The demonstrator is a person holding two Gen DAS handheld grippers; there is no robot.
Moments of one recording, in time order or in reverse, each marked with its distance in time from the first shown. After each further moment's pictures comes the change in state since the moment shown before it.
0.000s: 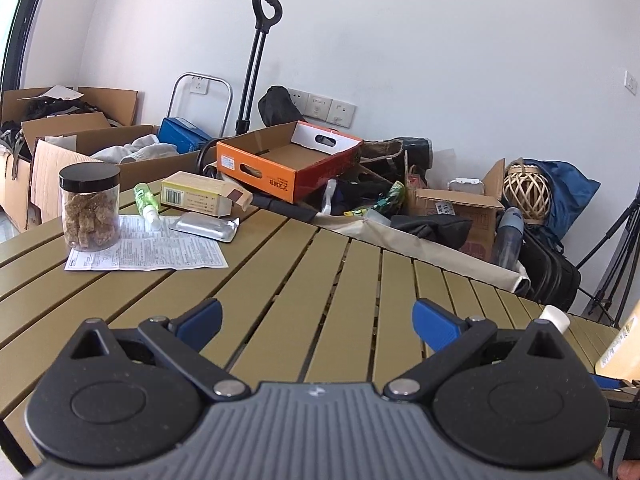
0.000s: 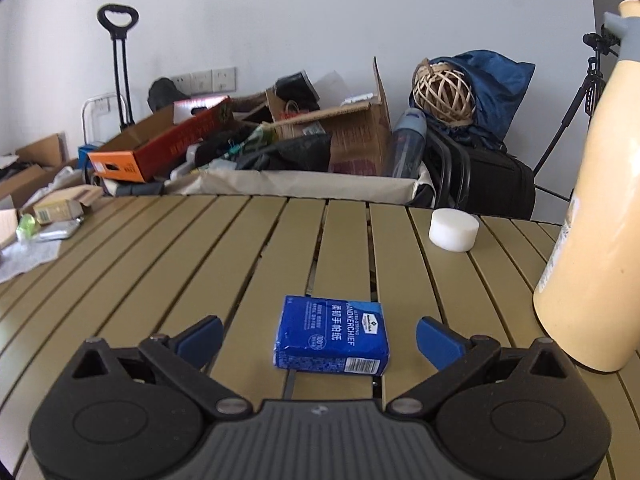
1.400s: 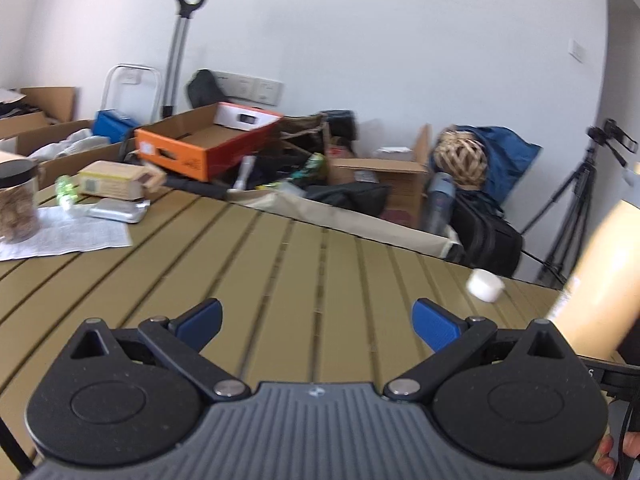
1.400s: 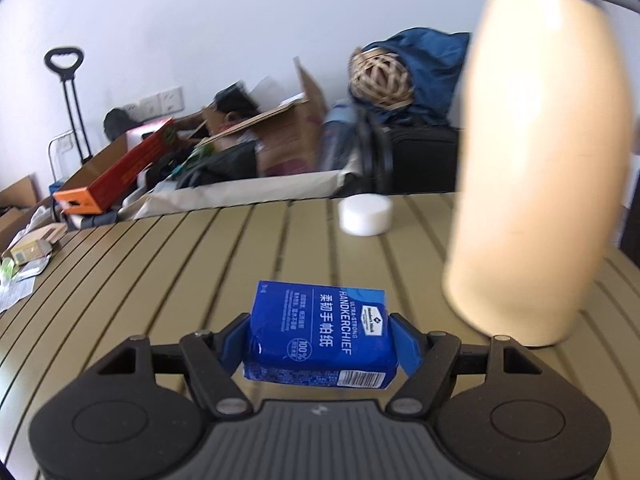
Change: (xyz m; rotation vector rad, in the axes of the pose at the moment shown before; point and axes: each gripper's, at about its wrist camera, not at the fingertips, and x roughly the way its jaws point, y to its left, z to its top) left arm -0.007 -0.094 -0.022 0.088 0.061 -0.169; right arm -0.043 -0.108 -0.012 0.158 -0.024 -0.022
